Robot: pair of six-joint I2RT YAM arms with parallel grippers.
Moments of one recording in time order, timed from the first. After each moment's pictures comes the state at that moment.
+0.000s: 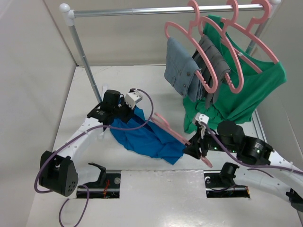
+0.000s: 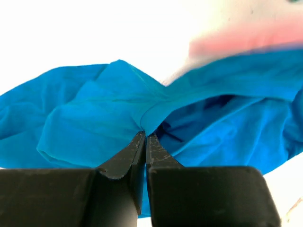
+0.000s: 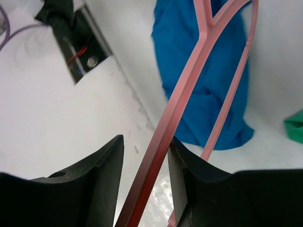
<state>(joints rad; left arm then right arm) -0.38 1.20 0.86 -0.40 0.35 0.32 0.99 0.60 0.87 -0.68 -0.18 0.25</state>
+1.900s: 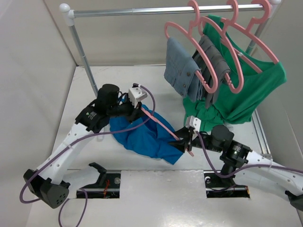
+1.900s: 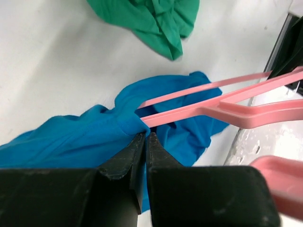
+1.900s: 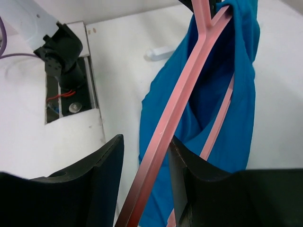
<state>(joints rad) -0.55 1.05 1.11 -0.62 0.52 0.20 0.99 0.67 0.55 0.03 -0.27 0.01</state>
